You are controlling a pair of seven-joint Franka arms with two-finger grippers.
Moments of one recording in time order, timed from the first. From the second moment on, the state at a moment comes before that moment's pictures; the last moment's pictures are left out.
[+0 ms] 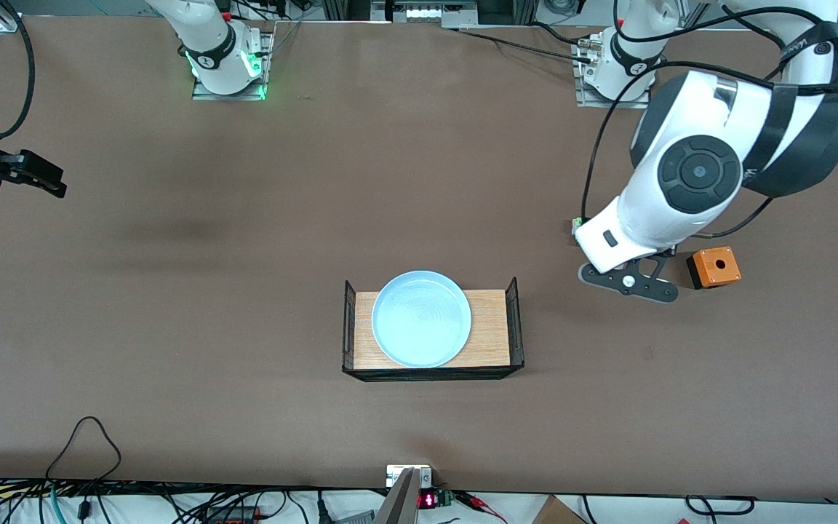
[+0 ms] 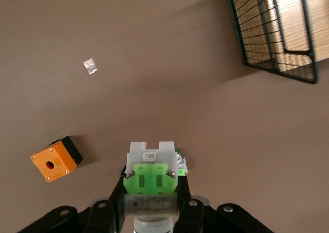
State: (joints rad) left arm -0.26 0.42 -0.11 -1.35 0.14 1.56 -0.09; right arm 0.02 0.03 -0.05 -1.62 -0.07 1.62 0.02
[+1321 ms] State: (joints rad) left arm -0.08 0.40 -0.11 -1.91 0.14 2.10 0.05; right arm 0.11 0.03 0.00 -1.62 -0.04 1.52 0.34
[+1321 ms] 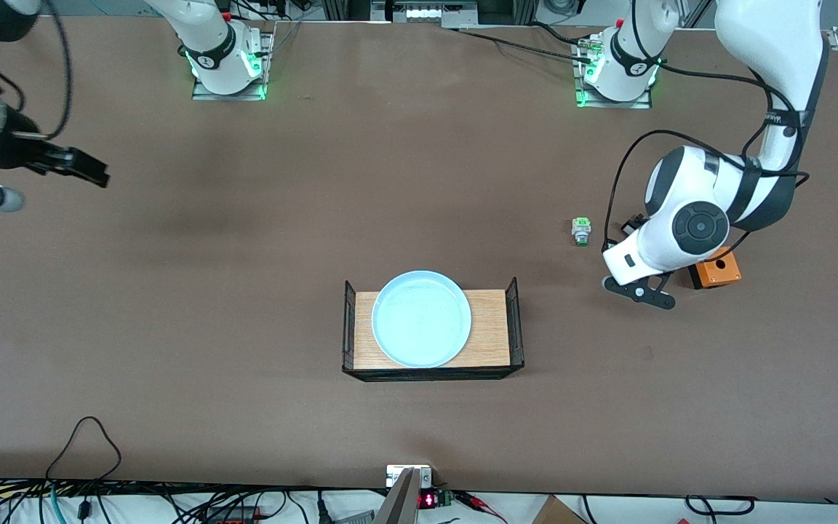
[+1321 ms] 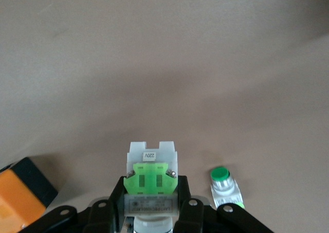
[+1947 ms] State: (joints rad) left arm 0.00 0.55 -0.12 -1.93 0.14 2.31 0.07; right arm 0.36 0.11 0.01 -1.62 0.09 1.56 0.78
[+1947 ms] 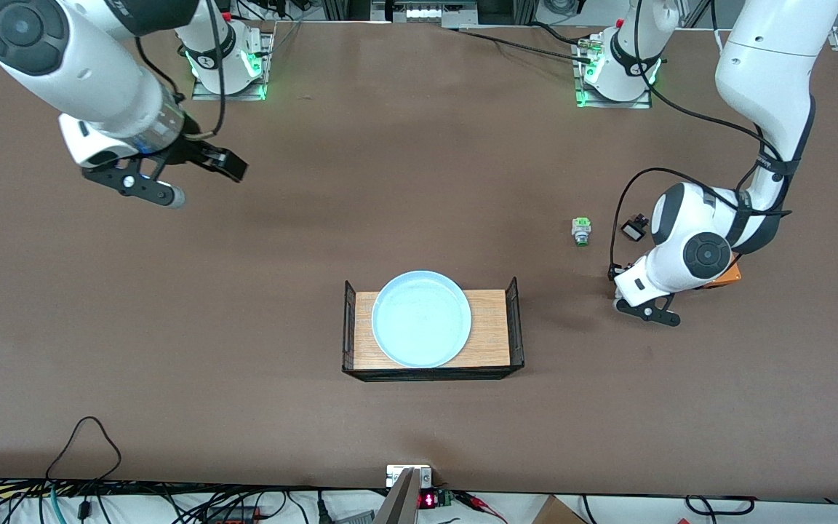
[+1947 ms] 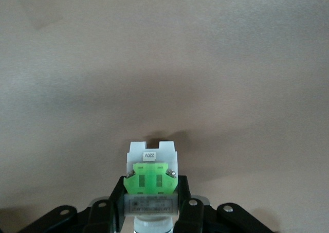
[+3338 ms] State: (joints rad) left arm -0.01 0.39 -0.15 -1.54 0.13 1.63 0.10; right arm 0.60 0.52 0.00 -1.40 0.13 2.11 1.40
